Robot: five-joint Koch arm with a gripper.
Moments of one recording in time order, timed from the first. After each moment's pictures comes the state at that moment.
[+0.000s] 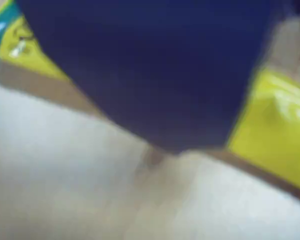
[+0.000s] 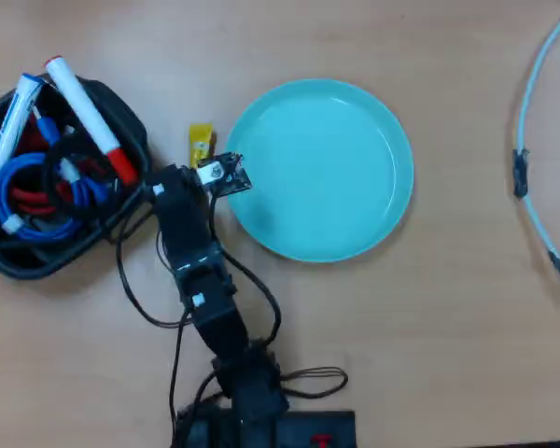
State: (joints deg) arm 66.6 64.4 80.6 73.3 -62.2
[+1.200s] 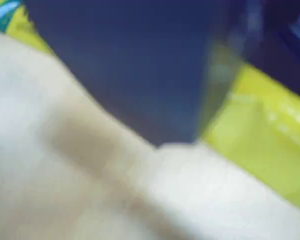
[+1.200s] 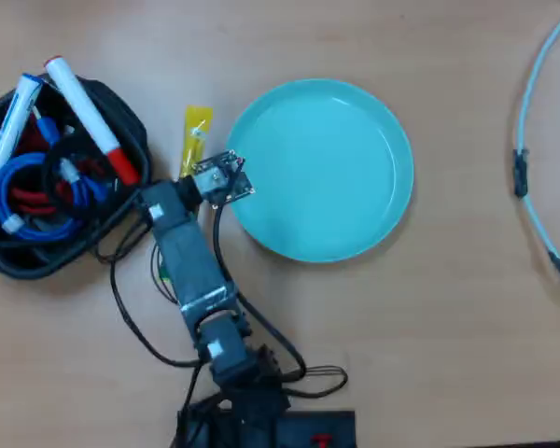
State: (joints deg) arm 65.1 84.2 80.7 78.8 -54.7
